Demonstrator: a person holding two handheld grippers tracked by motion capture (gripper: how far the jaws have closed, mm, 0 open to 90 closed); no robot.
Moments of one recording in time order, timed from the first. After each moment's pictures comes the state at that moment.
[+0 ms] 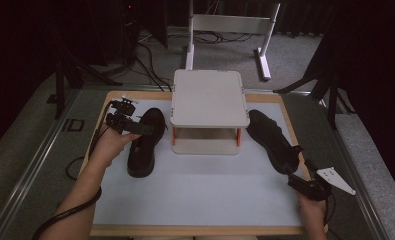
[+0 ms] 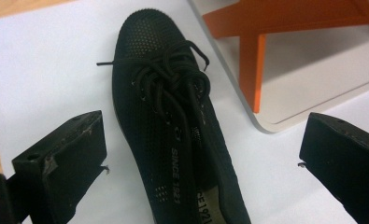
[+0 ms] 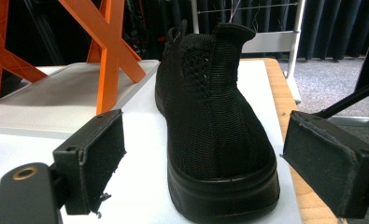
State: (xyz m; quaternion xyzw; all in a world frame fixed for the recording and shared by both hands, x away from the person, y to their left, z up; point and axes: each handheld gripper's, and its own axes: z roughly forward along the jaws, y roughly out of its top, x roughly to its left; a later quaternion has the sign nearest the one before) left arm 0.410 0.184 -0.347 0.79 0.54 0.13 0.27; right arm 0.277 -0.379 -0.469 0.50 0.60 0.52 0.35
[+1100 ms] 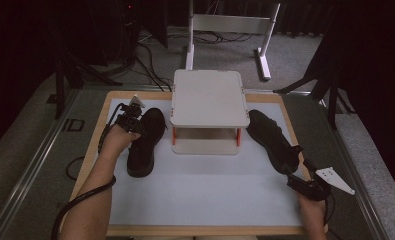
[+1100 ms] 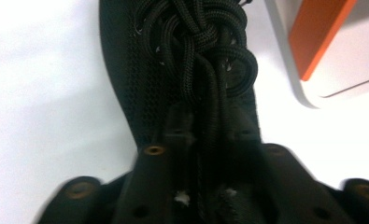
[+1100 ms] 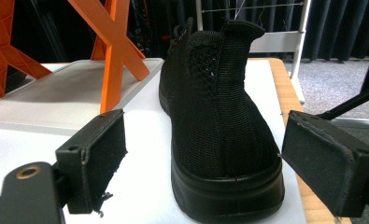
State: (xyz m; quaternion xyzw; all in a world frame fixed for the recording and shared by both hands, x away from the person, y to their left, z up) left arm 0.454 0.182 -0.388 0.80 0.57 0.04 0.17; right arm 0.277 -0.378 -0.470 0.50 0.60 0.52 0.34
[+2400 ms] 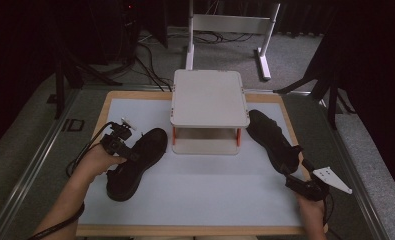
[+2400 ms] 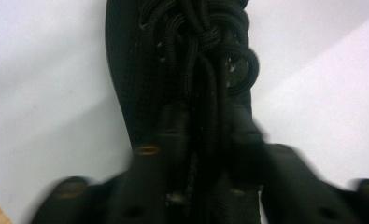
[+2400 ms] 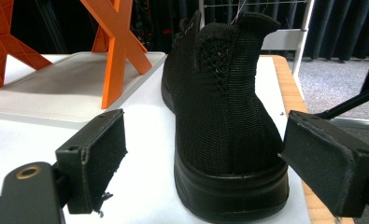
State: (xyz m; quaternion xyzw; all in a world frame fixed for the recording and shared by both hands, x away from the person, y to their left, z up) left arm 0.376 0.205 -0.385 0.87 0.46 0.01 0.18; right arm 0.278 -0.374 -0.470 0.49 0.62 0.51 0.35
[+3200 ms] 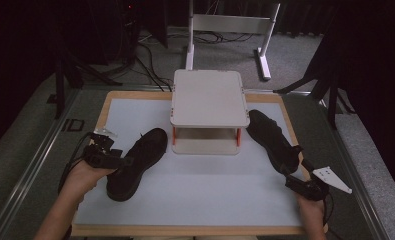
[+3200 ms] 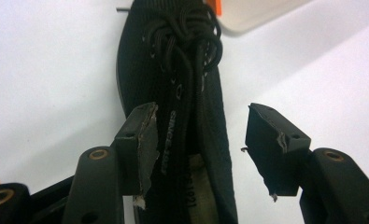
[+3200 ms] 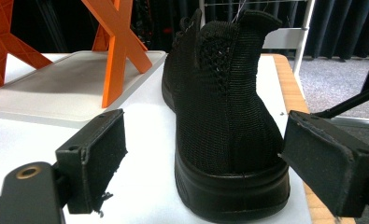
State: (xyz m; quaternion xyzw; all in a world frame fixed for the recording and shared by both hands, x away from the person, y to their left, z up) left arm 0.315 0.232 -0.371 0.82 0.47 0.09 0.32; right arm 0.278 -0.374 -0.470 0.49 0.62 0.51 0.34
